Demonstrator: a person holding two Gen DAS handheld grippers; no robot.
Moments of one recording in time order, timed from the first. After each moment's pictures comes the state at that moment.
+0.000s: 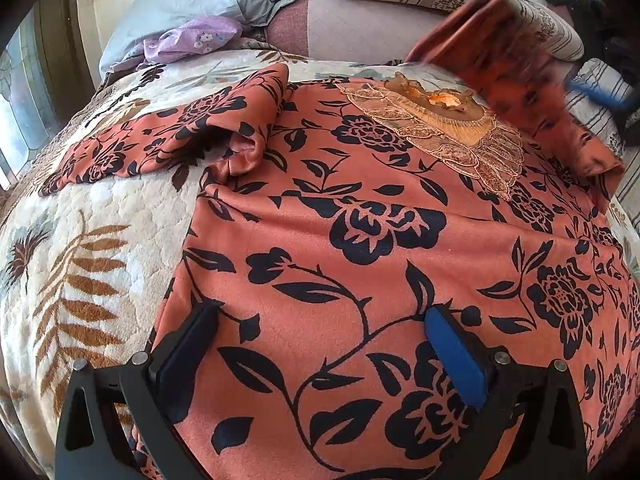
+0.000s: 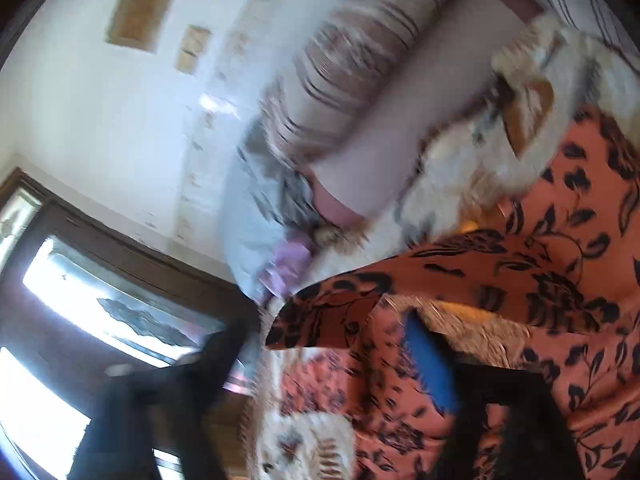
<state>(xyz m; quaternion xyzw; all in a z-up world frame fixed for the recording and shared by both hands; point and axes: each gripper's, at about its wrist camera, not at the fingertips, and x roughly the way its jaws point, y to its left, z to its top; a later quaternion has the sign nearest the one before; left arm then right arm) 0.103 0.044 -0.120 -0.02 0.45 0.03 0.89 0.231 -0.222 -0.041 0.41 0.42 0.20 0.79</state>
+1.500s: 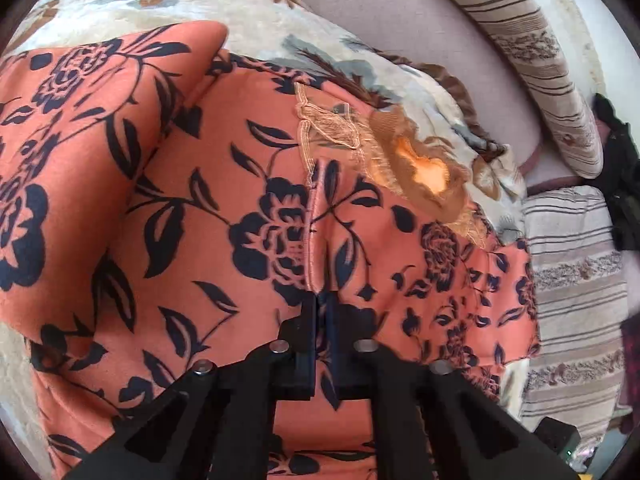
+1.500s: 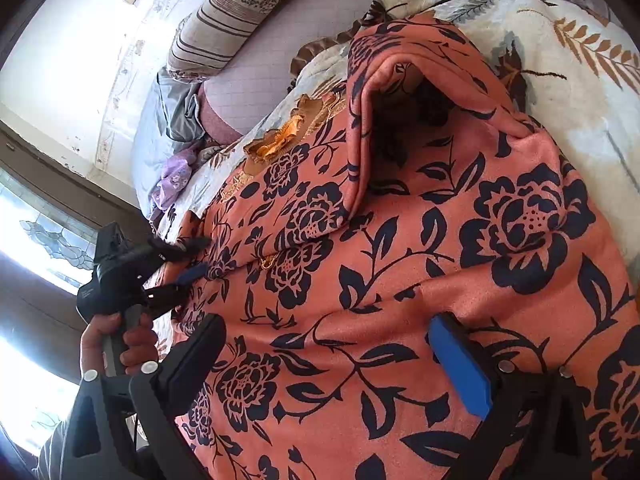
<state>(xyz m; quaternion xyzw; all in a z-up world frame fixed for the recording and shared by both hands) 0.273 0.055 -0.116 -0.28 0.54 -0.07 0.79 0.154 -0.298 -0.137 0.31 0.45 0.18 0.82</state>
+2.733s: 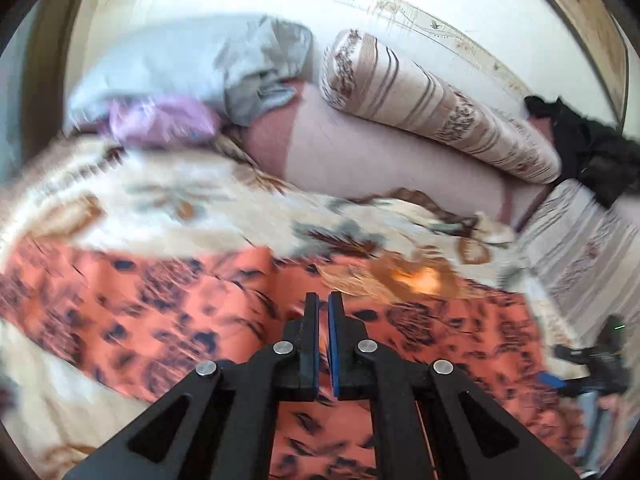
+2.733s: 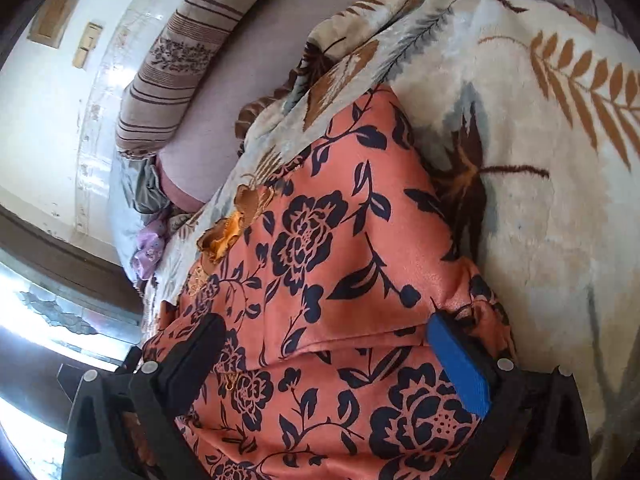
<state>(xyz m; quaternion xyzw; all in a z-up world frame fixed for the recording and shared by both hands) 0.213 0.093 -0.043 -0.11 0.31 -0.04 0.94 0.228 -0.371 -0.137 0.36 0.42 0.14 0.82</state>
